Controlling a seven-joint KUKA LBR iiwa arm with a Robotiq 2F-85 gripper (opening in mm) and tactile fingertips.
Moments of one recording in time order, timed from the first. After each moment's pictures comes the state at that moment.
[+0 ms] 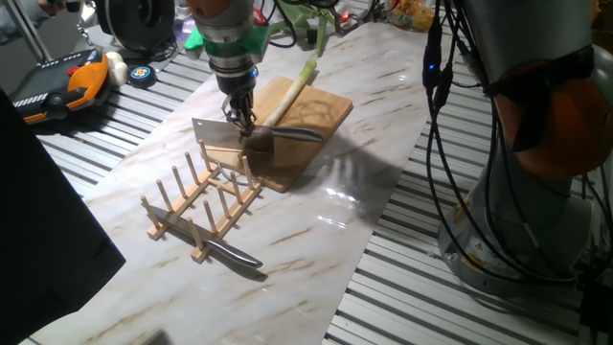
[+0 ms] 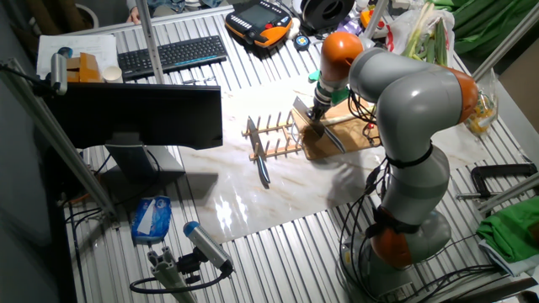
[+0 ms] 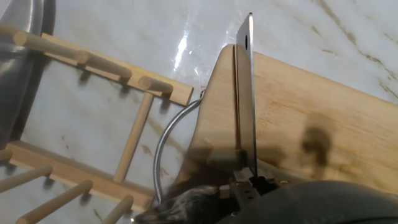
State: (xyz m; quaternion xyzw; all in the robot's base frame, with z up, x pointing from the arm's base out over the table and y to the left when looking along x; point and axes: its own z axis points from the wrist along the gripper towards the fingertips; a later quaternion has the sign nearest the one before) arm 0.550 -0.004 0.096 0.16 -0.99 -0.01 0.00
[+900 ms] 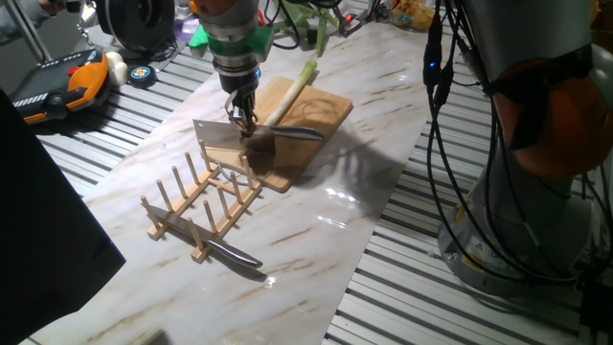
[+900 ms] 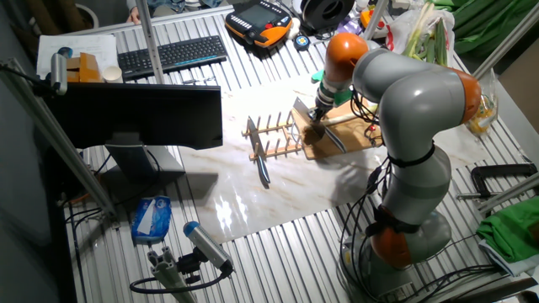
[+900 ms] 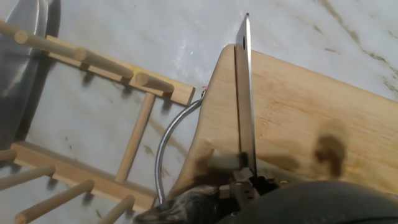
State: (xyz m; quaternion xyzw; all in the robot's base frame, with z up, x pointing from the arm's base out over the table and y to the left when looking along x) arm 0.547 -0.007 0.093 0.16 -0.99 -0.02 -0.01
